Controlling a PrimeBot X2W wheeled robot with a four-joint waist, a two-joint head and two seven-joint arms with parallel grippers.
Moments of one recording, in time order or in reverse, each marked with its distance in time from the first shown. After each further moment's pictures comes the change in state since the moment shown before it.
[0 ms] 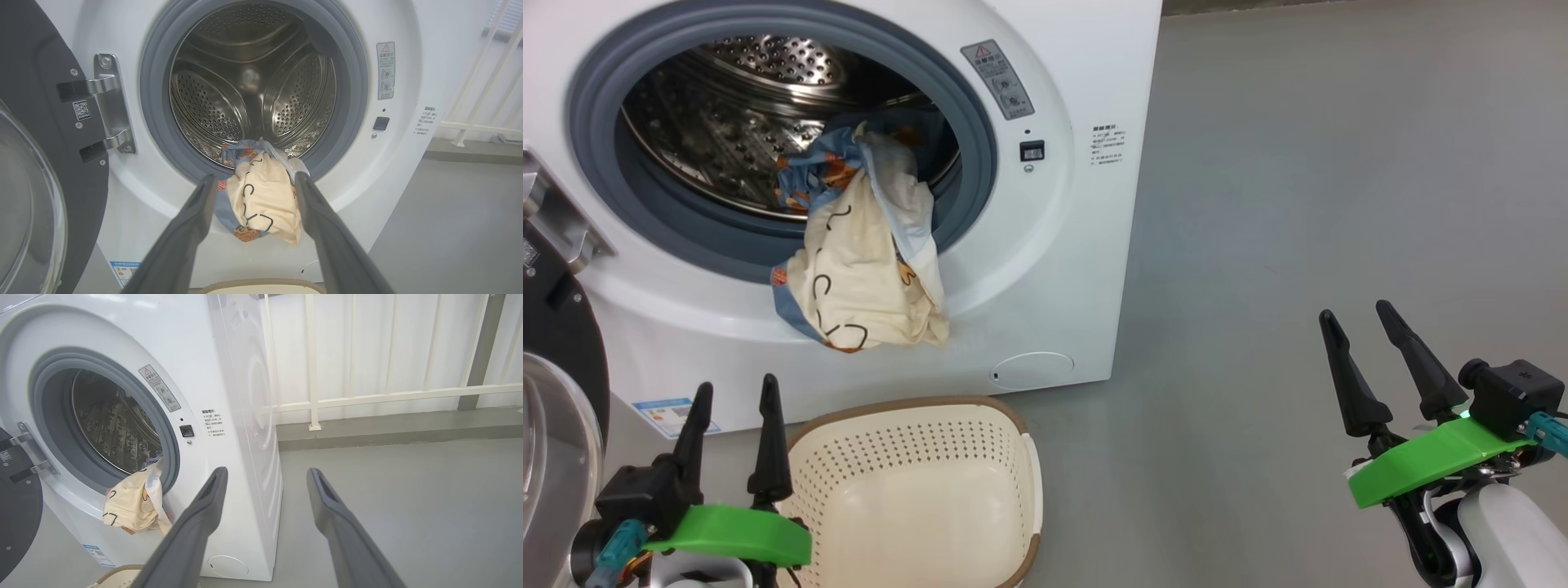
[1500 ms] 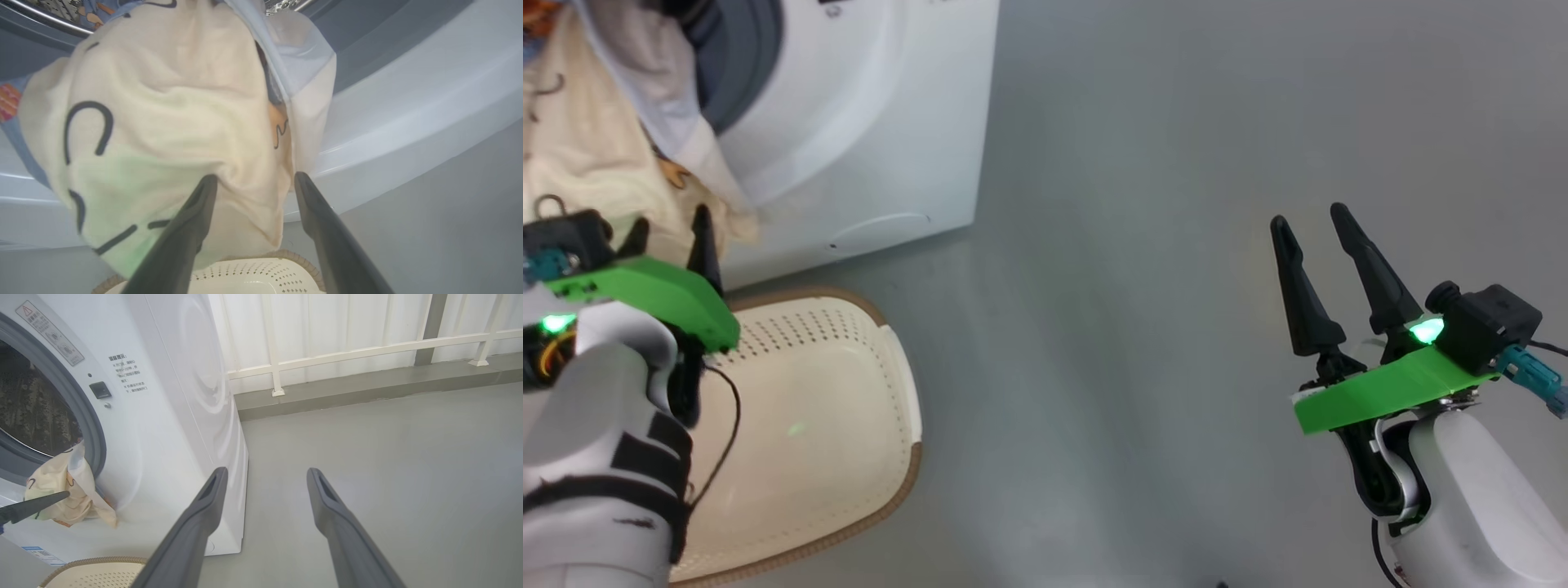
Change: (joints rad) left arm -0.713 0.117 -0.120 0.794 -0.123 -0.026 0.099; right arm -0.135 0.103 0.002 -0.065 -0.035 0.000 0.000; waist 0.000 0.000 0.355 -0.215
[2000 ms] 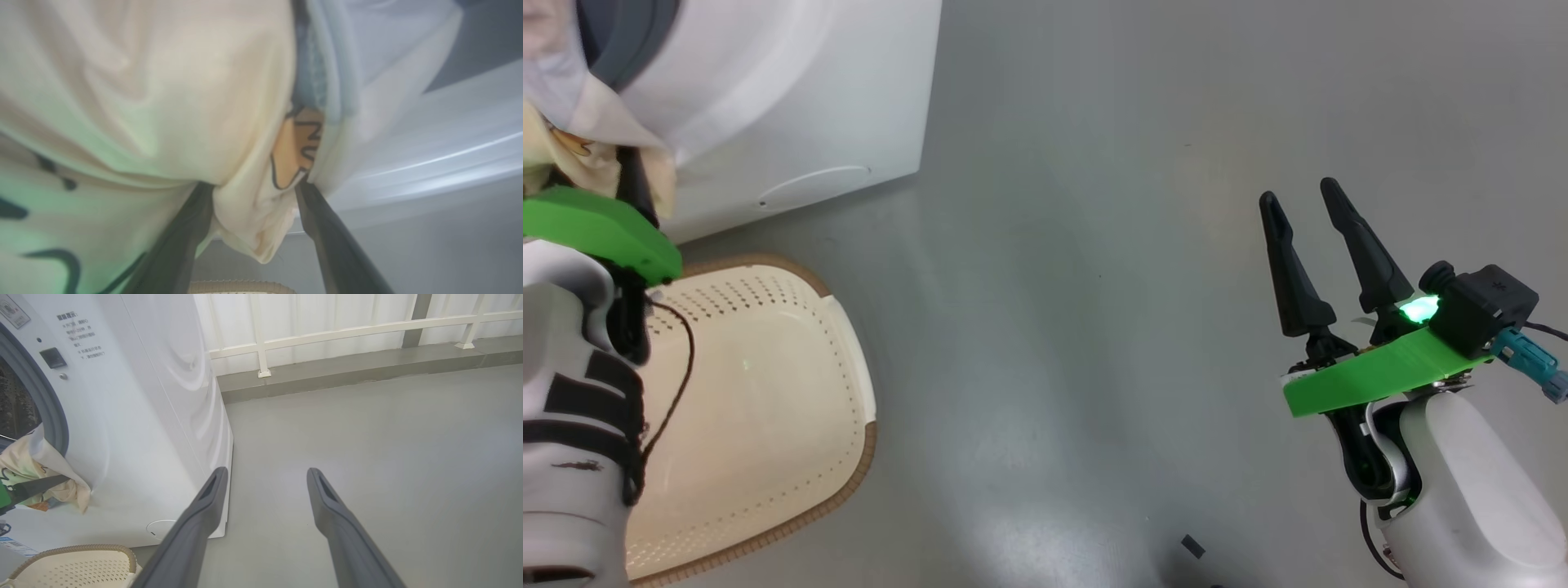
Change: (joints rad) left arm -0.154 0.040 0.036 0.087 -0.048 0.023 -0.003; right arm -0.042 0.026 0.004 -0.012 -0.009 0.000 0.000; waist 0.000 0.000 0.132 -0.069
